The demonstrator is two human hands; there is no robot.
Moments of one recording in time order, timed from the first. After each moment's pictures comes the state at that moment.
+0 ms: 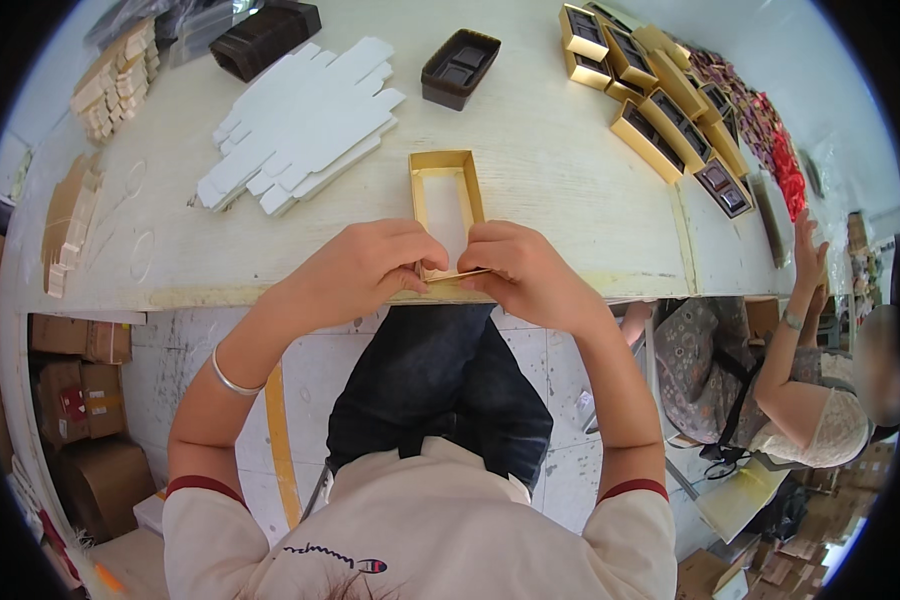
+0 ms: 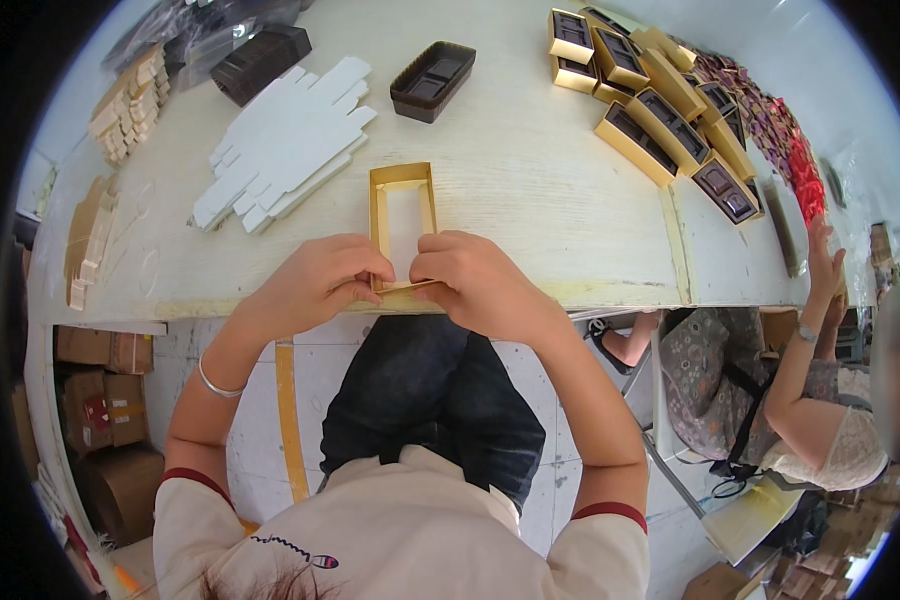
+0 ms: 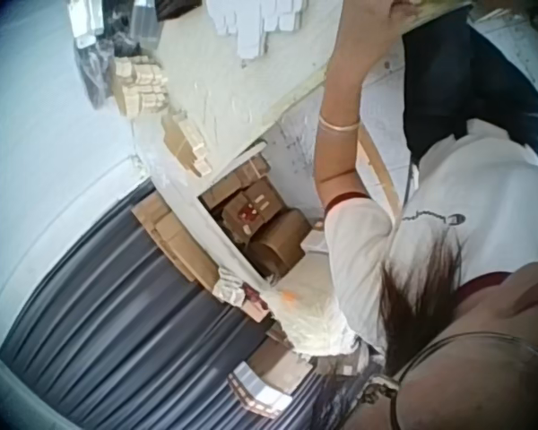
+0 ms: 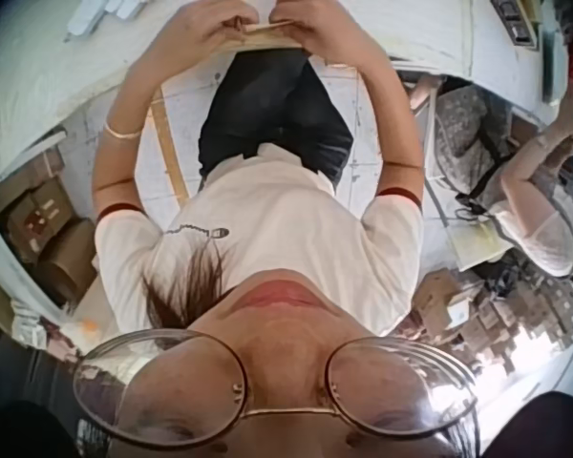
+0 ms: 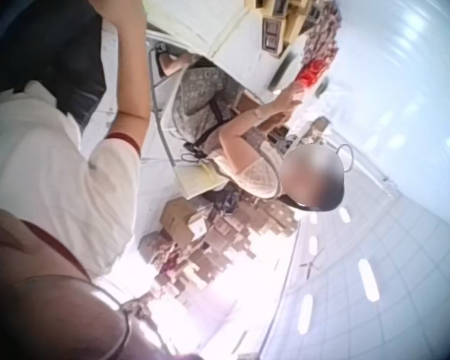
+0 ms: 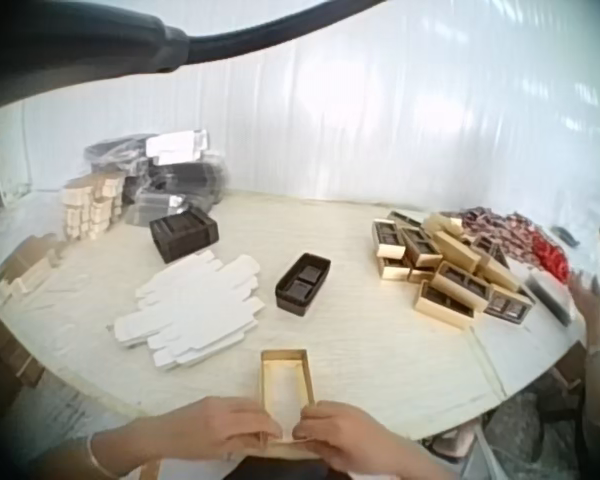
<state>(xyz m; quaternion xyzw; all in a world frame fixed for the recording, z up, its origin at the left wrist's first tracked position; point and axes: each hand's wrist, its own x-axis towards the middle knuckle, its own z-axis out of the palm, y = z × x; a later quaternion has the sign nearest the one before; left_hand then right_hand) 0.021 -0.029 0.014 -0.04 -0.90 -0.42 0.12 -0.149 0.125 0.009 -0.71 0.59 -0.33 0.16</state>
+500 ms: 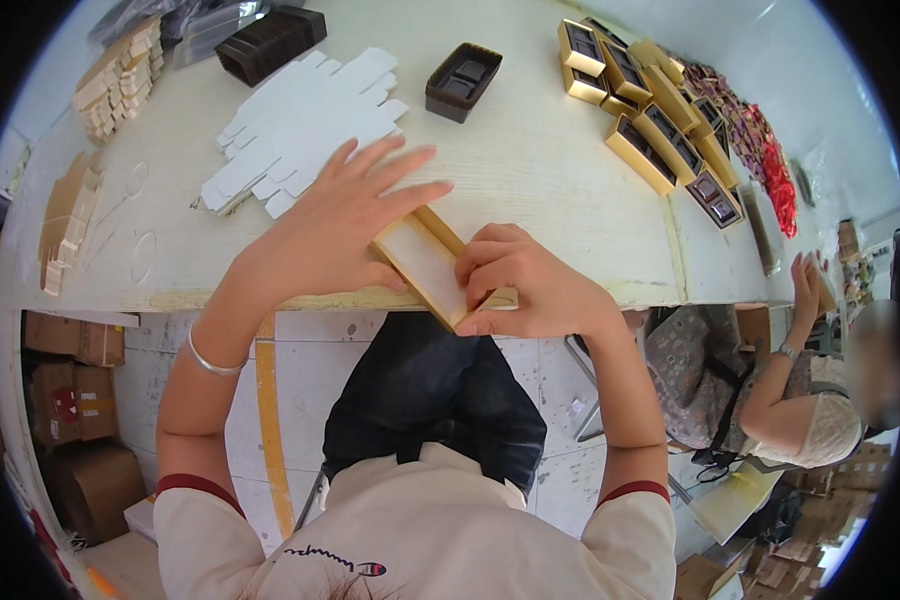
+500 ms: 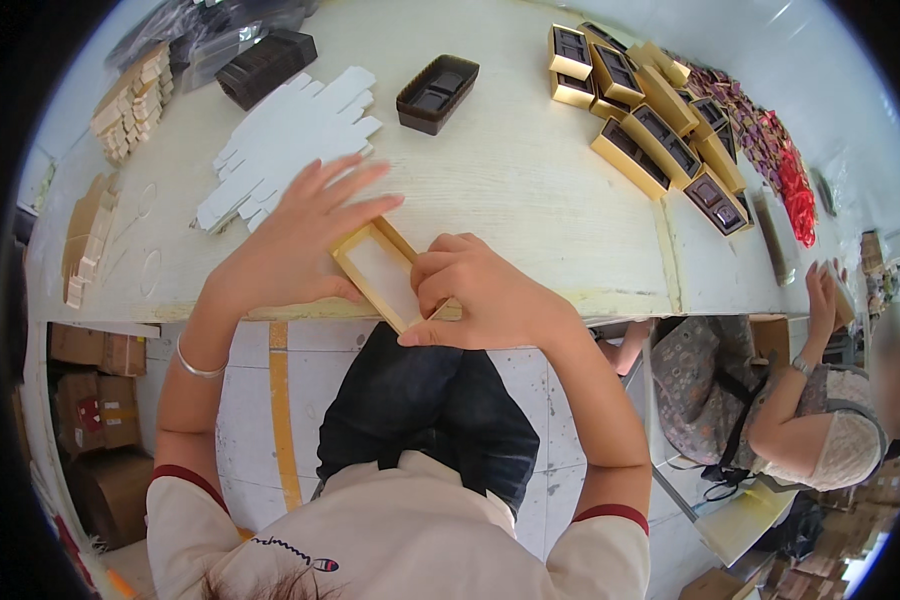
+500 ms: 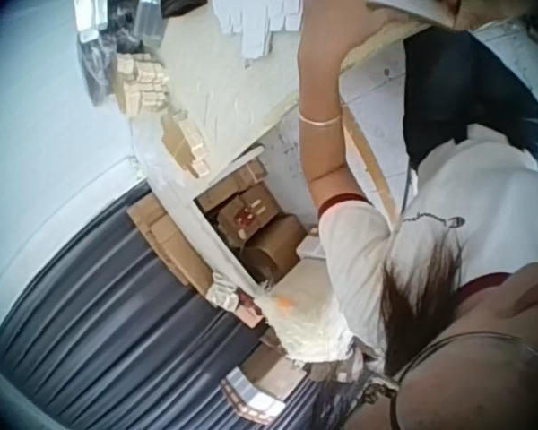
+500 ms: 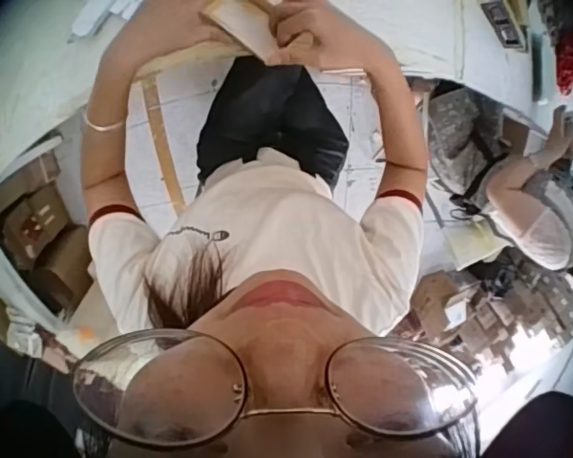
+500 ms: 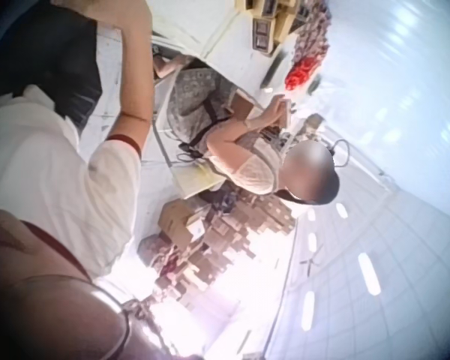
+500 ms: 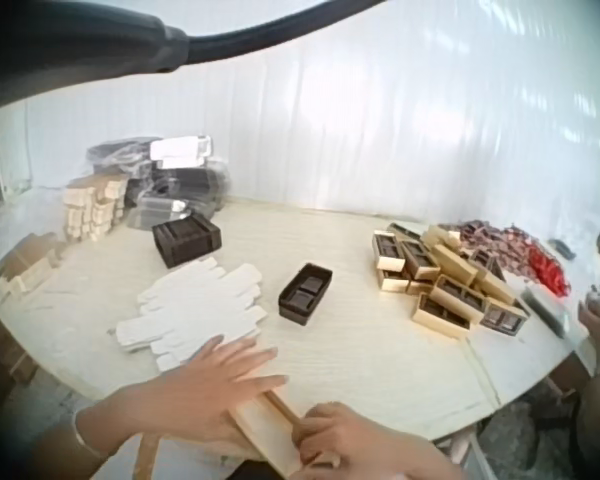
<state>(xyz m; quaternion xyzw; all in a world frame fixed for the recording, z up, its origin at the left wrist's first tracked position) 0.020 -0.054 0.040 -0.04 -0.97 -0.08 0.21 -0.157 0.125 0.028 -0.79 0.51 -0.29 0.18</state>
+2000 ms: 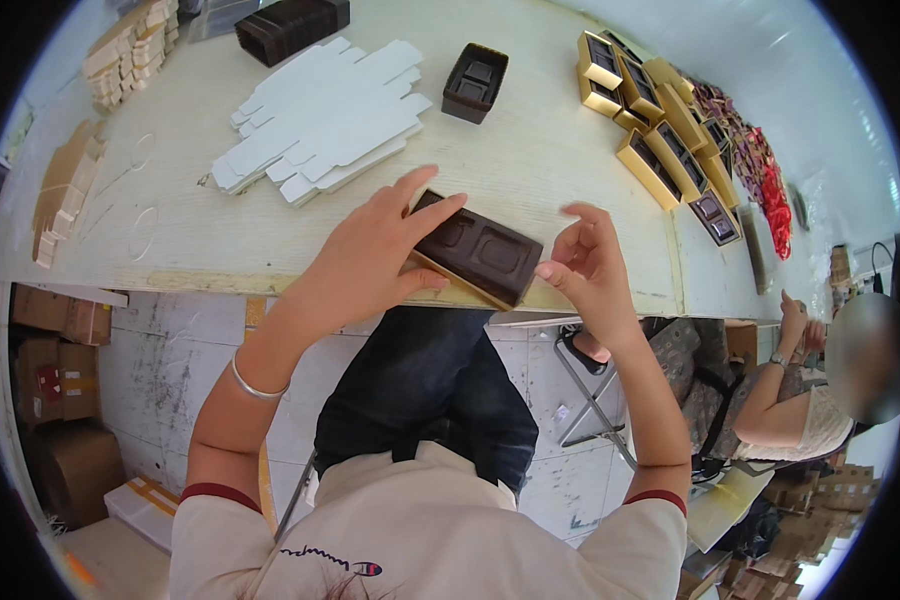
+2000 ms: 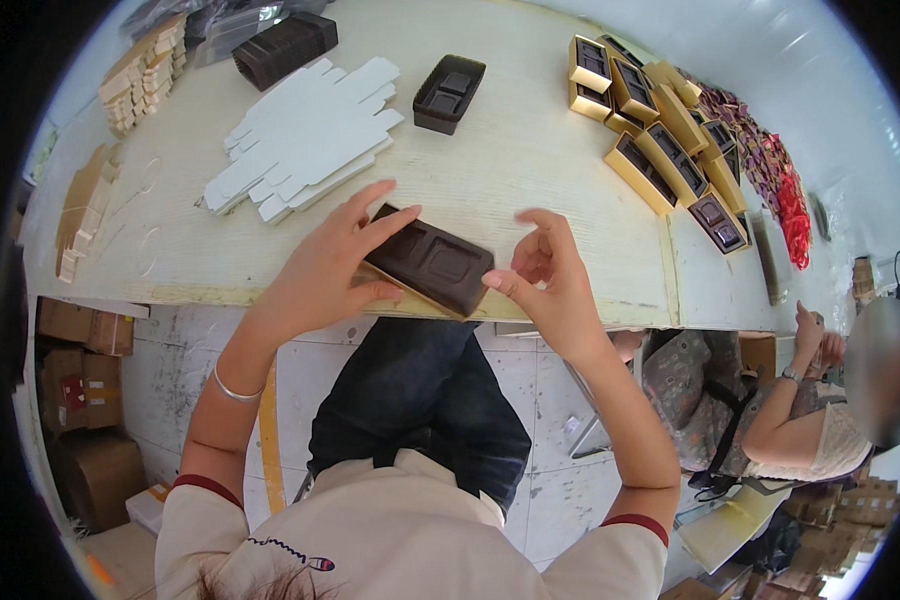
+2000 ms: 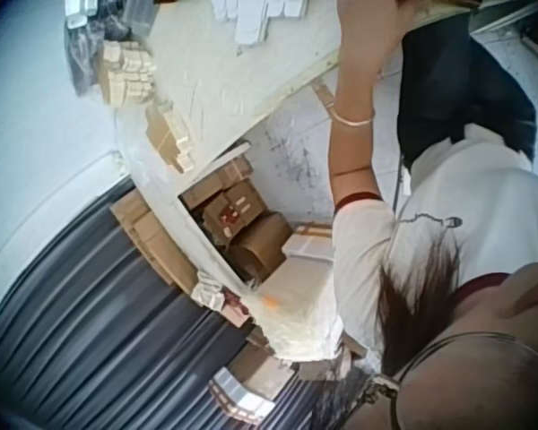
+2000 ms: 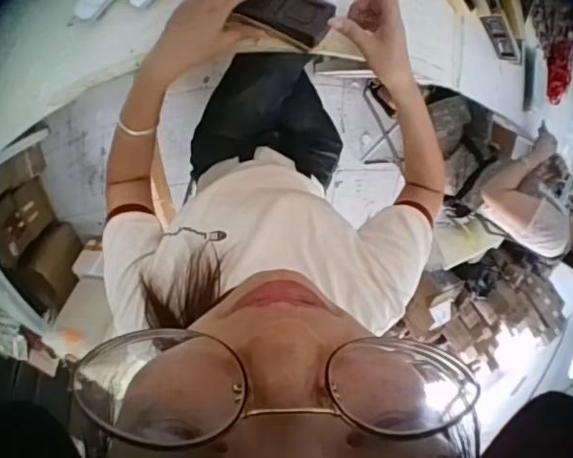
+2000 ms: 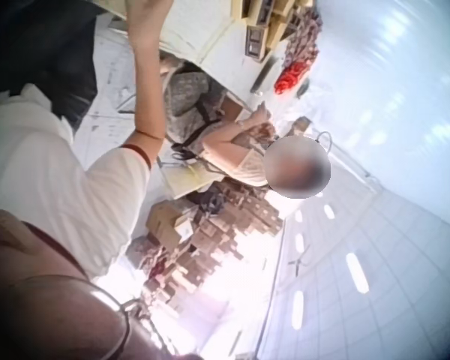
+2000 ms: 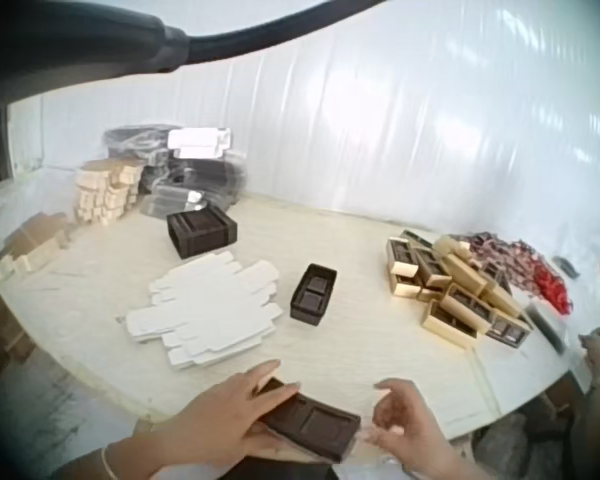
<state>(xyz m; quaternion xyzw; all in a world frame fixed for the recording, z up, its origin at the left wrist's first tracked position) 0.028 -0.026 0.005 0.10 -0.94 -0.28 0.17 -0.157 0.160 0.022 -0.44 0.69 -0.52 0.26</state>
